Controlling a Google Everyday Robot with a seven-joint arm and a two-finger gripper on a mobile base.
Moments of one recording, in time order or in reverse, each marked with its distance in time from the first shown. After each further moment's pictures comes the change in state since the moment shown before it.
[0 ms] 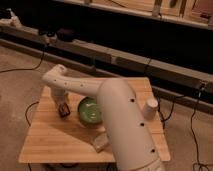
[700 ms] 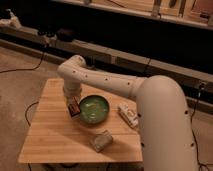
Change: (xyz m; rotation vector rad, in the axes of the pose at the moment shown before) arm -0.074 0.047 -0.100 0.054 0.003 -0.020
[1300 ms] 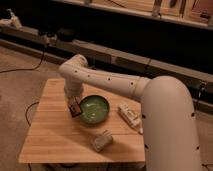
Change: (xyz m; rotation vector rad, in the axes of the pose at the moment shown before) arm -0.002 -0.001 -0.001 0.000 -0.002 -0.004
